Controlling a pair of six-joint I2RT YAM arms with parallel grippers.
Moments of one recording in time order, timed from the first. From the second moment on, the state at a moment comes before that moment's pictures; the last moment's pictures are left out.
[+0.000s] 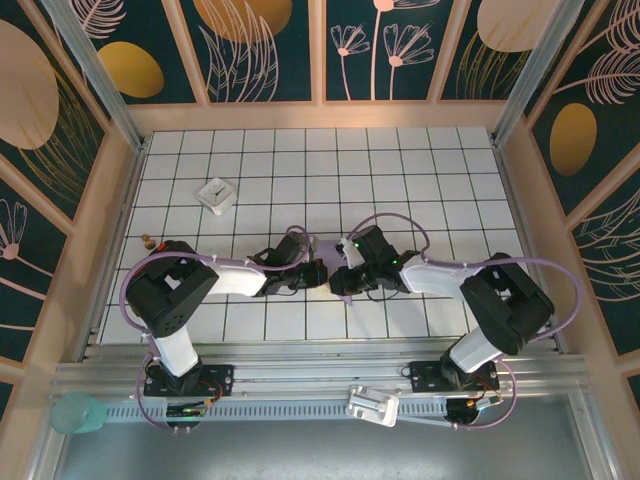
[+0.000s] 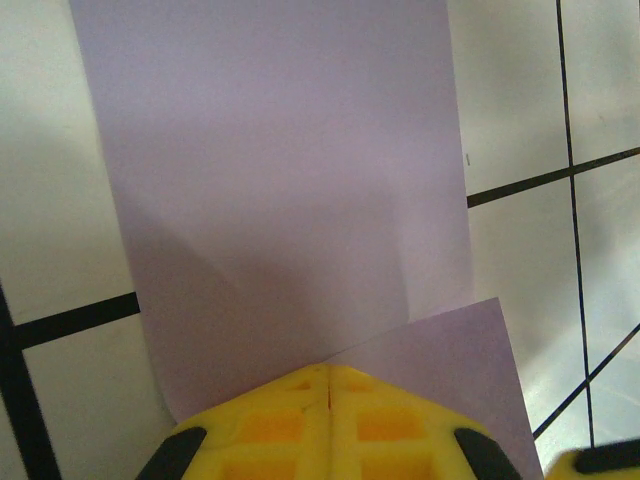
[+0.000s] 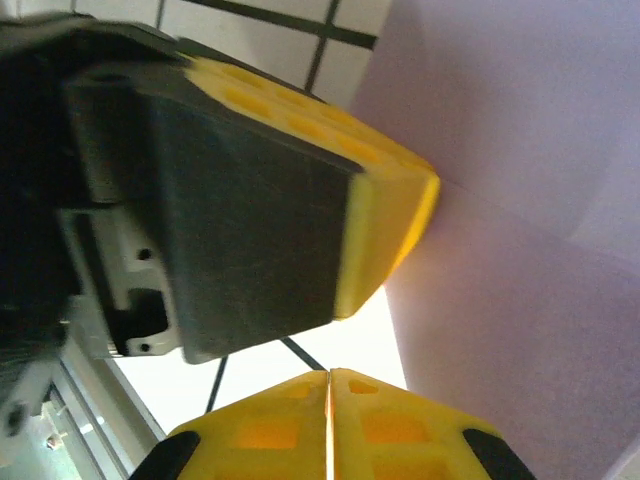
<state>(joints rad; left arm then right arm) -0.79 1.77 0.74 0.20 0.23 -0.83 0.72 1.55 0.67 -0.08 -0.50 0.50</state>
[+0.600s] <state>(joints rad) -0.79 1.77 0.74 0.20 0.23 -0.82 0.72 1.57 0.59 -0.02 -0.49 0.49</state>
